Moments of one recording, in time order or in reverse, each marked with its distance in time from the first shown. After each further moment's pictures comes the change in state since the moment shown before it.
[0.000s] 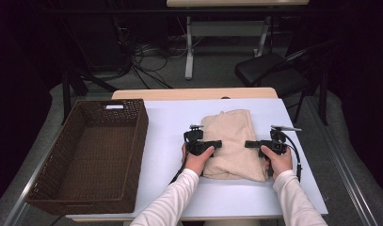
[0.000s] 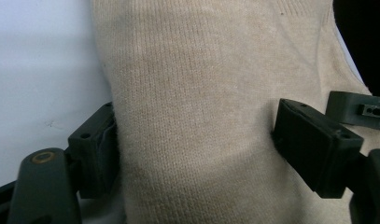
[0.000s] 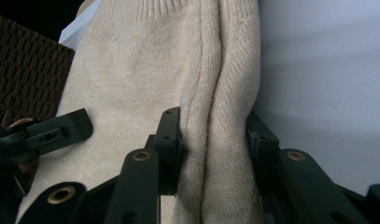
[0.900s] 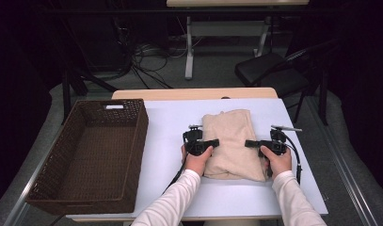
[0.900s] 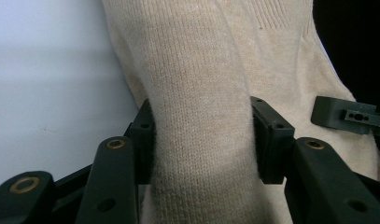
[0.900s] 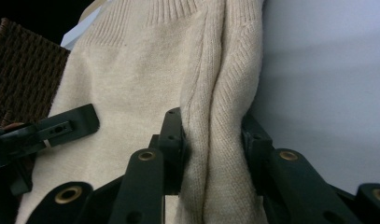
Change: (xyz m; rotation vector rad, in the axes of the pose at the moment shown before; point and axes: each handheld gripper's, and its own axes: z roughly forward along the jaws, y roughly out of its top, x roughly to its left) left arm -0.003 -0.002 -0.007 -0.056 -0.023 -0.001; right arm 0.007 -0.002 -0.004 -0.027 -0.007 -0.017
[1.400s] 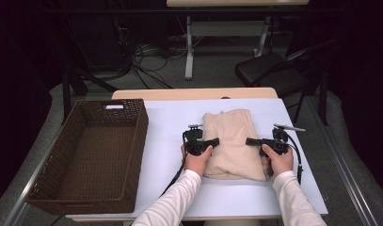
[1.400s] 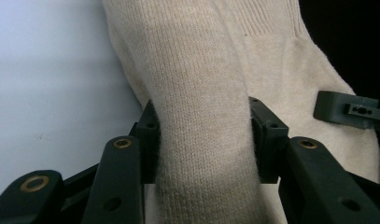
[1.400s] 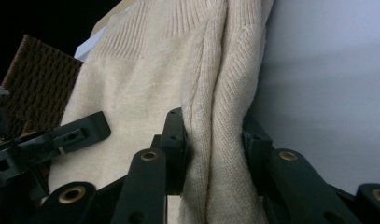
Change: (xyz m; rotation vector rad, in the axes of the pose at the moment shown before) left arm -0.004 0.002 -0.005 -0.022 -0.029 0.023; right arm 0.005 0.002 -0.009 -0.039 0.028 0.007
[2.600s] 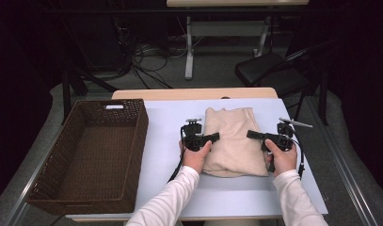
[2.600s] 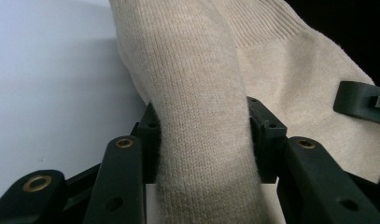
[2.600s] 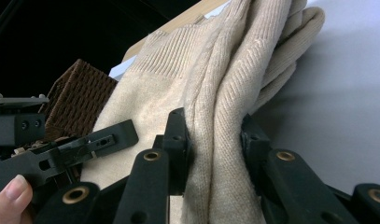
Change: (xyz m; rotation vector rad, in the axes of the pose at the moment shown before) left arm -0.012 0.017 -0.023 -0.029 -0.035 0.024; right arm 0.034 0.008 -0.025 -0.102 0.068 -0.026
